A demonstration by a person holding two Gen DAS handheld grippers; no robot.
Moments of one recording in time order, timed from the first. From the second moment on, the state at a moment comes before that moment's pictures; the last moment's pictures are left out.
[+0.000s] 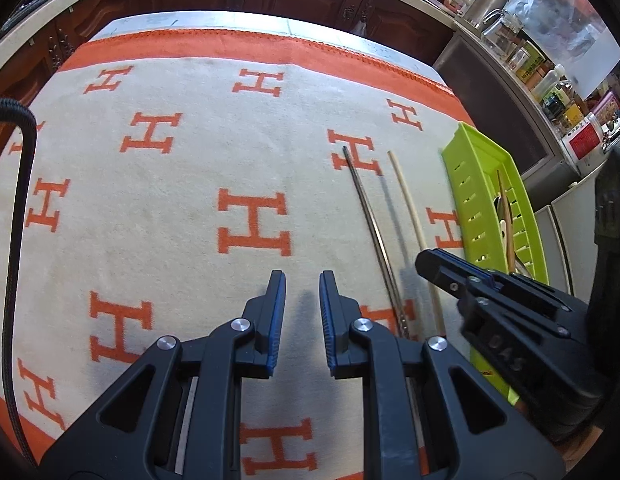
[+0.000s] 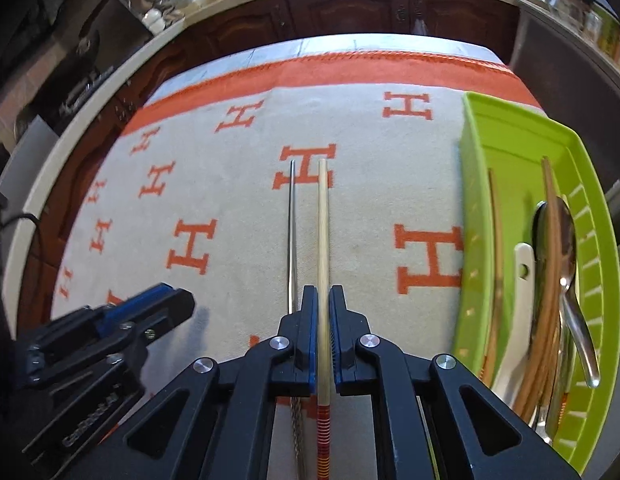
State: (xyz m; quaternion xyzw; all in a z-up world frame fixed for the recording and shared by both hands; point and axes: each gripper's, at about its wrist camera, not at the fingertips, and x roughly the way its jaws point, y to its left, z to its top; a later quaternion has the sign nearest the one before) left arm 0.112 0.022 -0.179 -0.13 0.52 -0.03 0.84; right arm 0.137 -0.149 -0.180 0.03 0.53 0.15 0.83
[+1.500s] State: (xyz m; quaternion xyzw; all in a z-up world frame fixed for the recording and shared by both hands) left arm 0.103 -0.090 -0.109 -0.07 0.48 -0.12 0.86; right arm 0.052 -0.329 -0.104 0.21 0.42 0.13 0.87
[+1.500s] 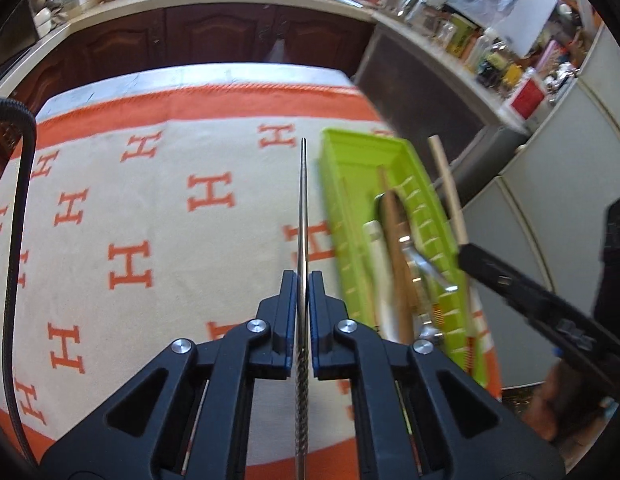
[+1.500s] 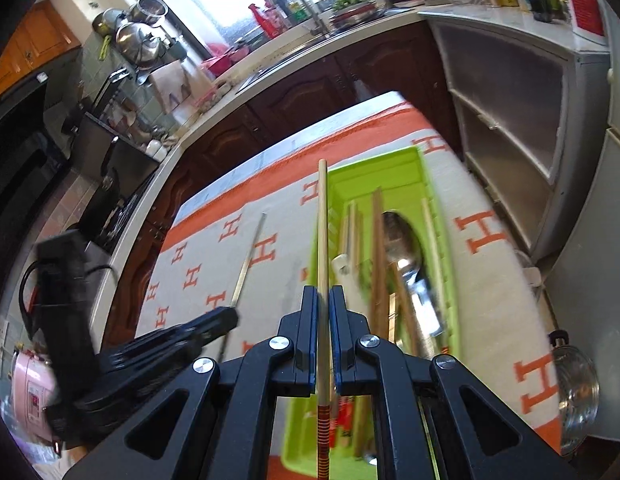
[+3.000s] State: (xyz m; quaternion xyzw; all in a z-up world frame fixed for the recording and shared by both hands) left arm 0.102 -0.153 -0.126 -0.02 0.50 -0.16 0.85; right arm 0.085 -0.355 -0.139 0.19 0.44 0.10 0.87
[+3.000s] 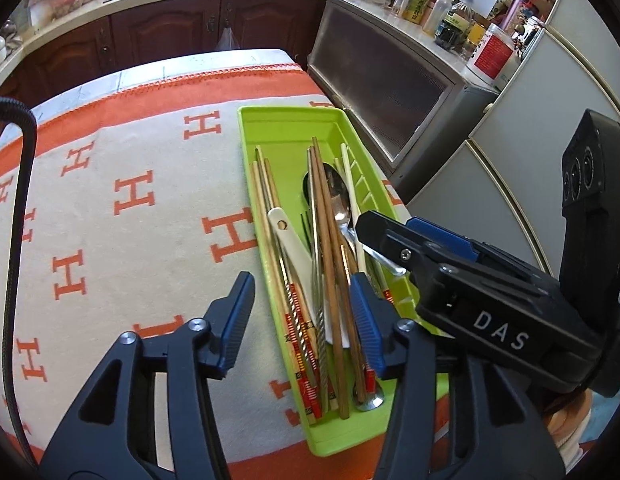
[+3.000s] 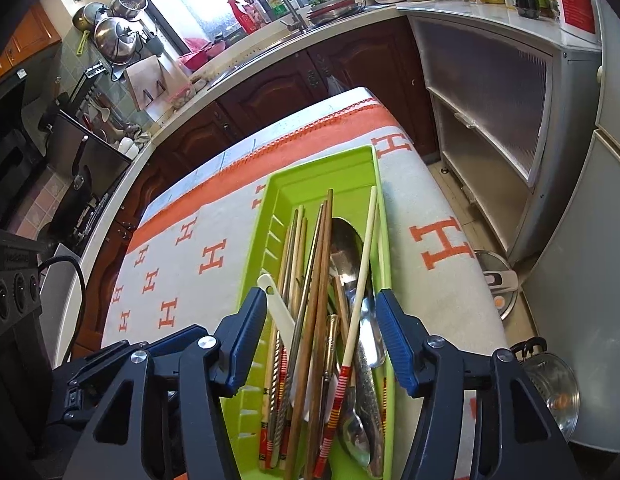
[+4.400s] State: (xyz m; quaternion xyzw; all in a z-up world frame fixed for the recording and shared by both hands) left arm -0.049 0.005 -0.012 0.00 0.35 0.09 0.93; right arm -0.078 -0.211 0.002 0.09 0.35 0.16 0.92
